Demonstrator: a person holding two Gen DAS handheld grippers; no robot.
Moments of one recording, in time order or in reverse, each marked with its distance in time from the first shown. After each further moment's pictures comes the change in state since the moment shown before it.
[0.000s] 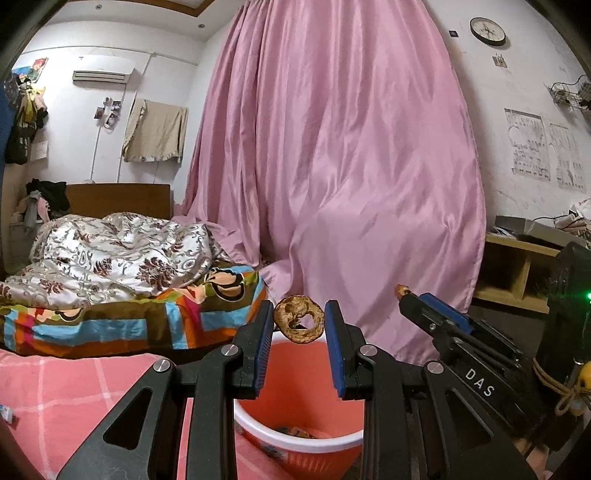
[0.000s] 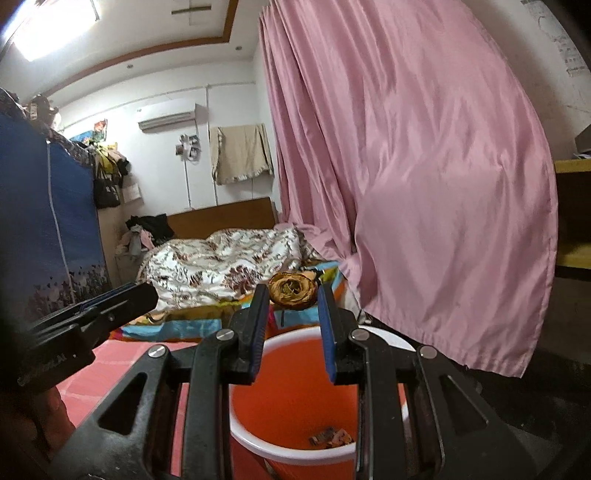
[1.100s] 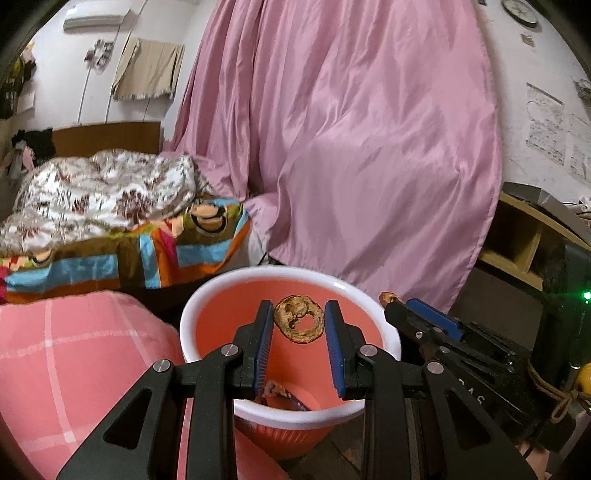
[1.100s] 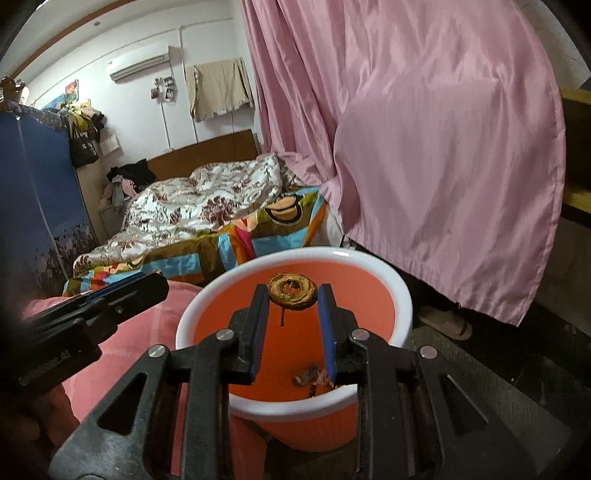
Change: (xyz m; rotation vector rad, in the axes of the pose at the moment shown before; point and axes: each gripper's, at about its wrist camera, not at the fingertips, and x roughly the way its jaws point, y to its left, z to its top) left arm 0.066 -0.002 -0.036 -0.091 0.258 -0.048; right arm 0.047 -0.042 -0.036 0.048 0.284 -0.042
